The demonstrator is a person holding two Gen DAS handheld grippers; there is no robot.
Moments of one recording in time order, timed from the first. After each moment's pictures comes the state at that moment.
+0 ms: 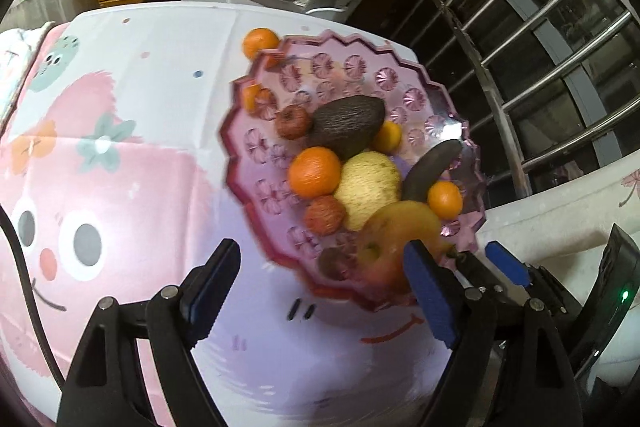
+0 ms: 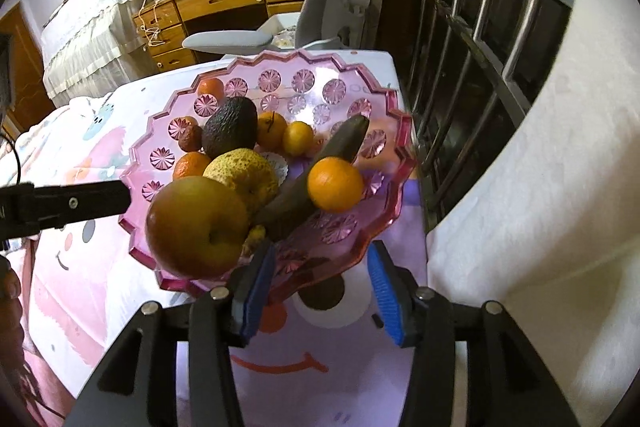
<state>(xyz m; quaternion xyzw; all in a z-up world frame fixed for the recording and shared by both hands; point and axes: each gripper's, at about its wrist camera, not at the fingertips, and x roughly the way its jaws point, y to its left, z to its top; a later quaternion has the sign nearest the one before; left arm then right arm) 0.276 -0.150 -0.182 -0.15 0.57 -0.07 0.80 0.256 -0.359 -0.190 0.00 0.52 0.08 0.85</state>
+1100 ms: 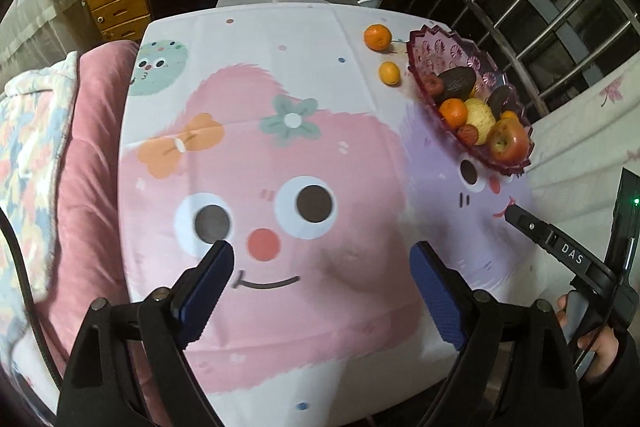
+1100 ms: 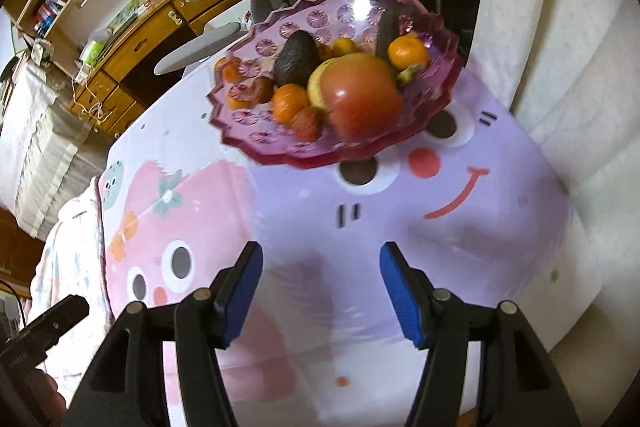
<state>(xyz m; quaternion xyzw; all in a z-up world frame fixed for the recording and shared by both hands) 0.213 0.069 -0.144 -0.04 0.60 -0.13 0.79 0.170 -0.219 -0.176 0.21 0.55 -0.09 0.81</state>
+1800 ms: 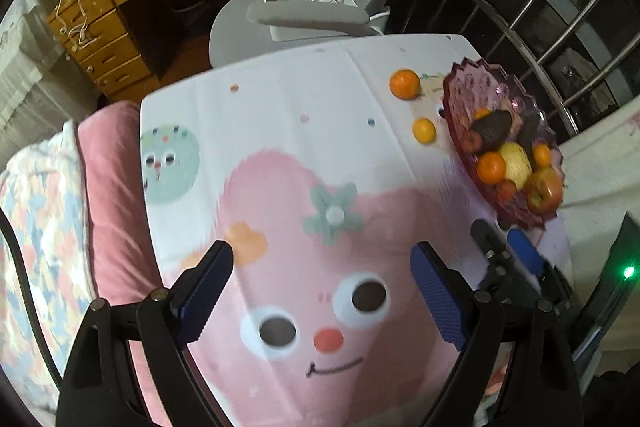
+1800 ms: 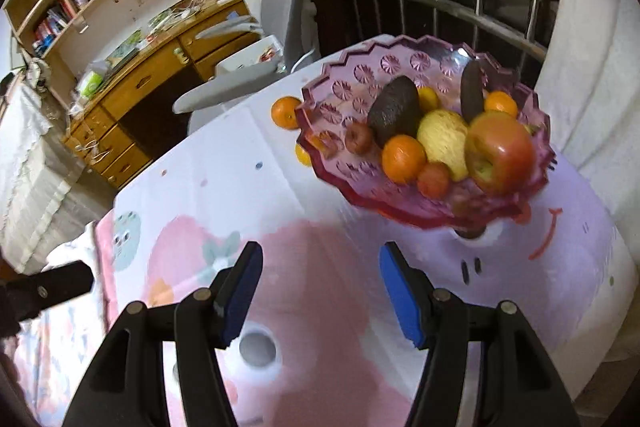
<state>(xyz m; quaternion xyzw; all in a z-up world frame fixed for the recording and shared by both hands) 0.344 0.067 -0.123 0.04 0.60 -0.14 0.79 0.254 -0.113 -0.179 0.19 0.47 -0.15 0.85</state>
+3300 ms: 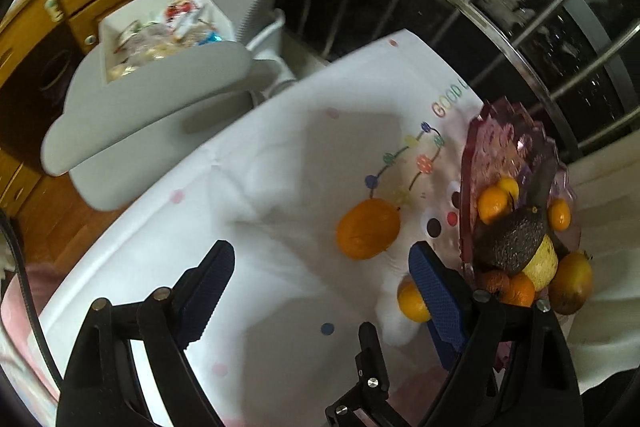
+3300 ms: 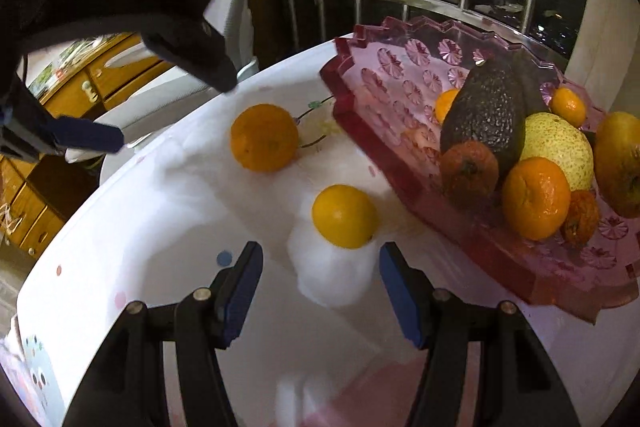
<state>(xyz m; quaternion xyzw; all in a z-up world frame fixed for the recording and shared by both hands) 0.560 -0.082 -0.238 0.11 0.59 -0.35 0.72 0.395 -0.091 -0.281 0.18 0.42 -0.33 0.83</state>
